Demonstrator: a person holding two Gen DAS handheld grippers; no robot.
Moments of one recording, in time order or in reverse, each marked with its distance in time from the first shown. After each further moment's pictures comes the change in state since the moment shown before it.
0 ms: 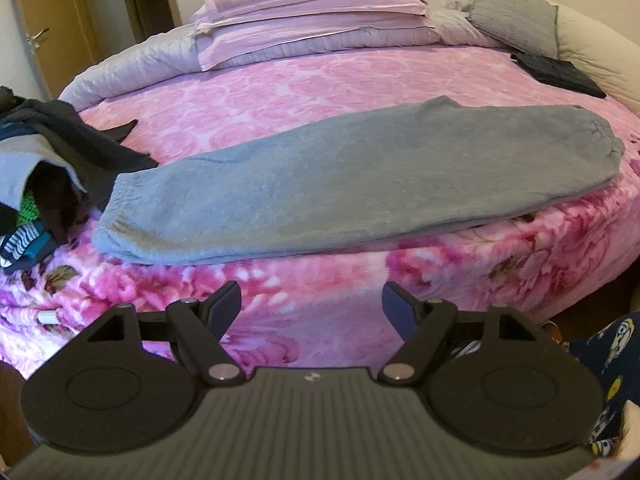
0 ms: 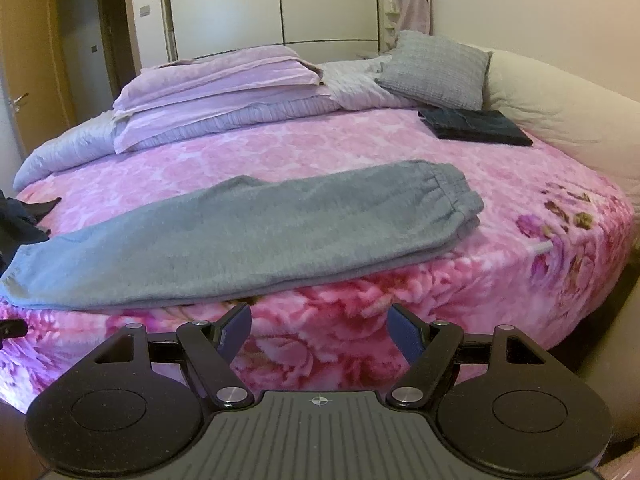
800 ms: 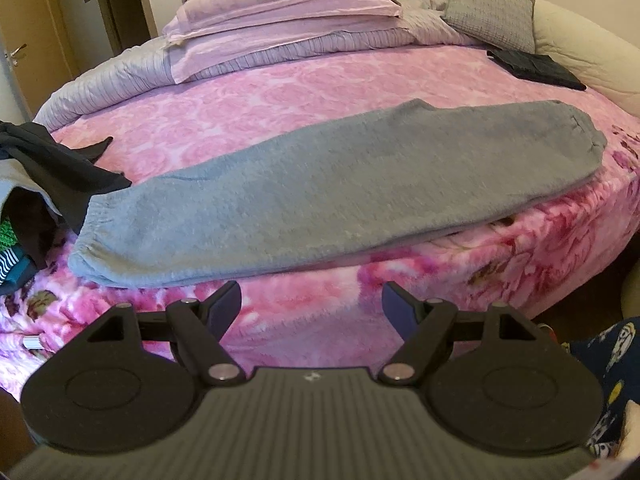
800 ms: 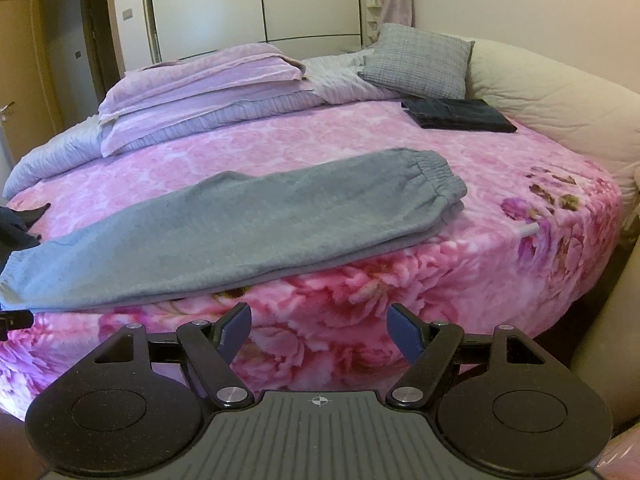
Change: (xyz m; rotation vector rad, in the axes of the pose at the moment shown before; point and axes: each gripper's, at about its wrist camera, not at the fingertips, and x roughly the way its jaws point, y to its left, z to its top) left arm 0.007 -0.022 0.012 0.053 -0.015 -0.052; right arm -0.009 -0.004 -0.013 0.048 0.012 -0.032
